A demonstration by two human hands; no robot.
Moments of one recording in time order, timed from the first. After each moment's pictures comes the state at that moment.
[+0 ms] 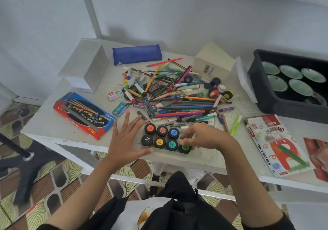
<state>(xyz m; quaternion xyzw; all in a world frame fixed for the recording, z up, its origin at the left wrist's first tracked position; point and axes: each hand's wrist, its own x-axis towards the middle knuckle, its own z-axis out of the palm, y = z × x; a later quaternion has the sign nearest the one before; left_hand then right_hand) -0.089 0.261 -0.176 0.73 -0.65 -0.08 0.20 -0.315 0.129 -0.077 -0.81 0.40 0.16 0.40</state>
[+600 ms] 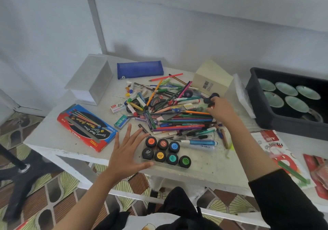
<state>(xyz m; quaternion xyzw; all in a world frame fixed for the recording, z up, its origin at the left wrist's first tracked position) -0.089 0.260 -0.175 0.73 -0.66 -0.09 0.19 -0.323 0.001 -0.086 -0.79 0.59 -0.04 0.15</state>
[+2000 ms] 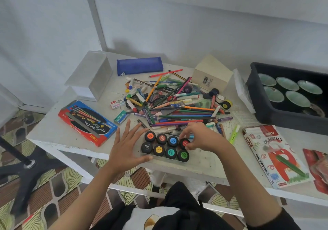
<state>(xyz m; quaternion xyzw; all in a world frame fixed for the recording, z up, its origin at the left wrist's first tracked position) -0.089 0.259 -0.179 0.73 -0.65 -0.10 0.21 -0.308 0.115 -0.070 -0.87 0.38 0.13 0.28</state>
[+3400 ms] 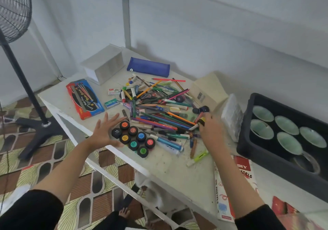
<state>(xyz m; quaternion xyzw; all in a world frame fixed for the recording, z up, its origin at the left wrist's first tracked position) -0.135 0.258 -0.161 0.81 -0.44 -0.26 0.30 -0.399 0.004 -0.085 -0.89 0.42 -0.15 0.12</state>
